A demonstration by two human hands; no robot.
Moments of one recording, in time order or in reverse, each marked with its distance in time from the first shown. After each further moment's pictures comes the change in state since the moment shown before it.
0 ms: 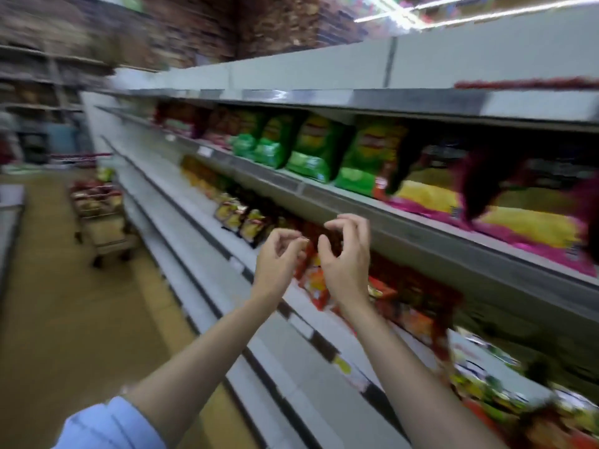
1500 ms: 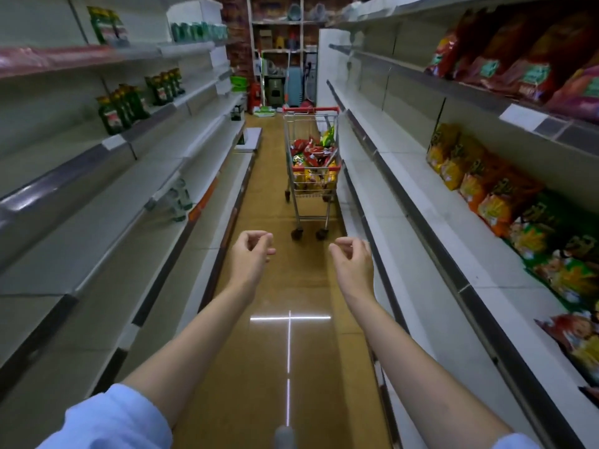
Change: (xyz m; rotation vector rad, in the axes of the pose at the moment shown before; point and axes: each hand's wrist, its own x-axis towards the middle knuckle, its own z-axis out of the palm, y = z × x) left_hand 0.577 -0.280 -0.752 0.308 0.801 -0.291; right_hand 0.107 0.016 1.025 0.490 -0.812 0.538
